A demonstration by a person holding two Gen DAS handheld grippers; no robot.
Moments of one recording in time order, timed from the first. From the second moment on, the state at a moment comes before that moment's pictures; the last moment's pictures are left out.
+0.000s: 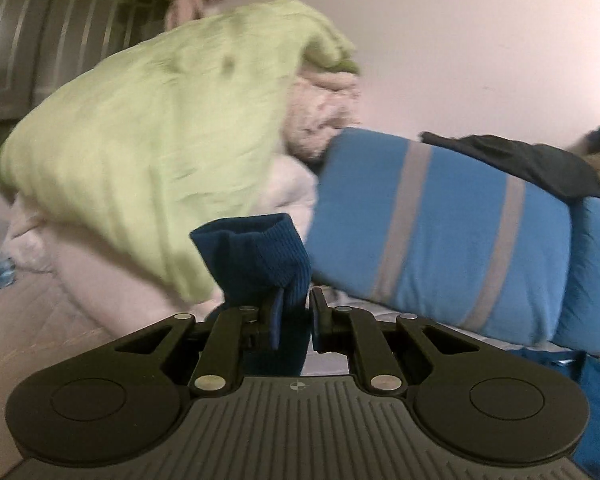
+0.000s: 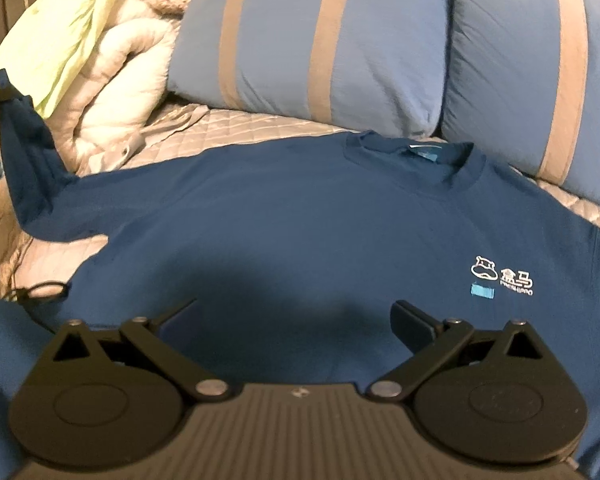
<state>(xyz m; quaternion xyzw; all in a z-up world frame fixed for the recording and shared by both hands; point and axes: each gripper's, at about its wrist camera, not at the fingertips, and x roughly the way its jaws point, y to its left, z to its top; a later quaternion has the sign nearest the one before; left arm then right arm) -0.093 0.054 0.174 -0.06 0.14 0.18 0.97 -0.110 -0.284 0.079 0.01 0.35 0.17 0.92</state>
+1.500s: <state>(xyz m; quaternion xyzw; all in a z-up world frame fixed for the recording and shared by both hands) 0.001 -0.158 0.177 0.00 0.18 -0.09 0.98 -0.096 -0.306 0.079 0.09 0.37 0.14 0.91</state>
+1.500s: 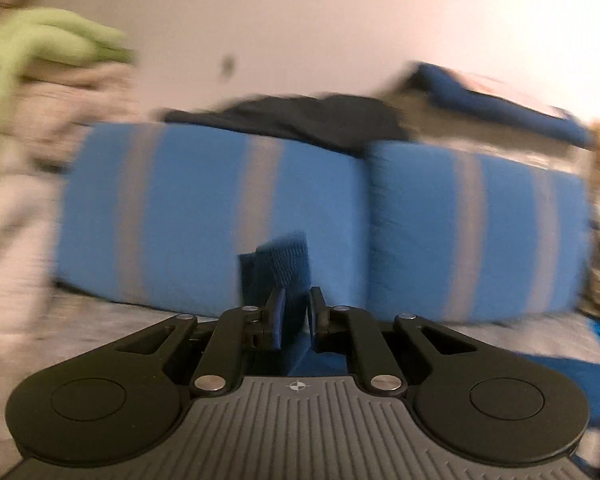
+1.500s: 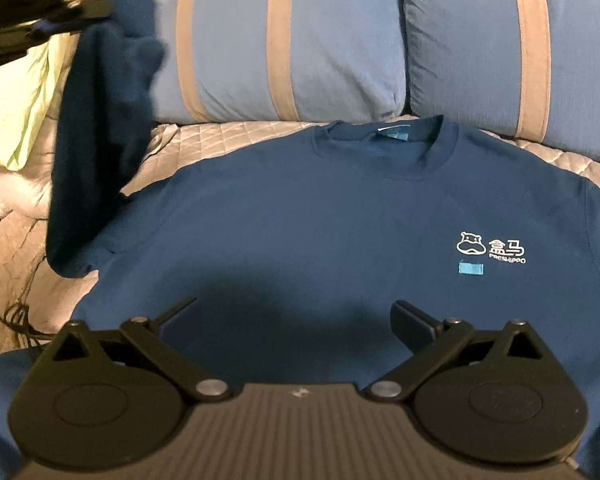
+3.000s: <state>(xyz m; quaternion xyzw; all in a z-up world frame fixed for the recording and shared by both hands) -0.009 -0.151 0.023 0.31 0.33 -0.23 0.86 -0.103 -0.281 0.070 -0.04 0.34 0.13 0.93</state>
